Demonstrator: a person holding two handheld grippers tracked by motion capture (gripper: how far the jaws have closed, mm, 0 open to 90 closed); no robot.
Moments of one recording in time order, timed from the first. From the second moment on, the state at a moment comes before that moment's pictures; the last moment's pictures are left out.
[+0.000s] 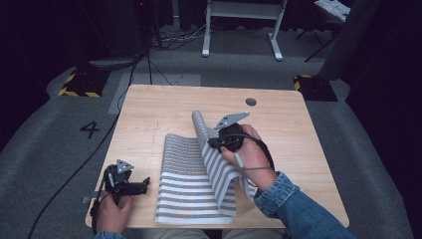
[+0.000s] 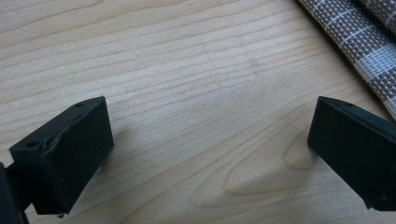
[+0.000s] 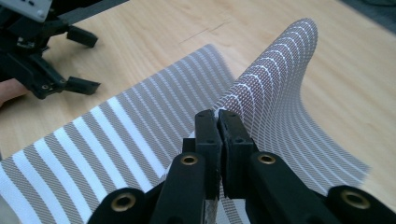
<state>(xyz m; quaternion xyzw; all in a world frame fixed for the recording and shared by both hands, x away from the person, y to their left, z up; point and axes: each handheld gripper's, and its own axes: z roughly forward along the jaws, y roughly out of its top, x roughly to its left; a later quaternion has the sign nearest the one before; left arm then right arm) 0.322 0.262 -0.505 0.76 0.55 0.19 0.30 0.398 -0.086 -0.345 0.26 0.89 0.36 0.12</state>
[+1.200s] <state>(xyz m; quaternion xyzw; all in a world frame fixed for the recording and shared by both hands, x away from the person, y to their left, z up) 0.318 0.262 -0.505 0.76 0.55 0.19 0.30 0.438 -0.242 -0.279 0.37 0.80 0.39 0.28</state>
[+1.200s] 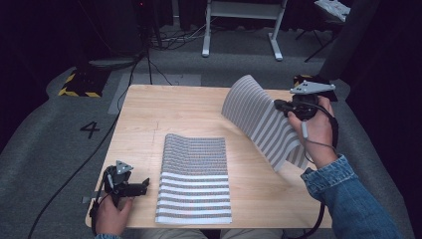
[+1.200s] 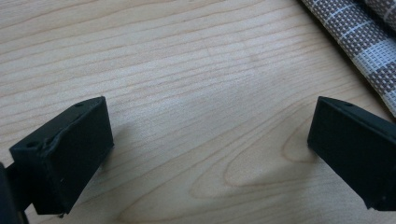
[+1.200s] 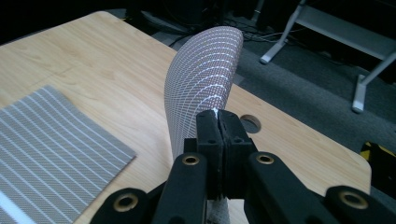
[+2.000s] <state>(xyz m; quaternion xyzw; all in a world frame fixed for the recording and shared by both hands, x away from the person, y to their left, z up) 0.319 0.262 -0.505 0.76 0.55 0.19 0.30 0.455 -0.321 -0.279 0.42 0.77 0.33 0.36</state>
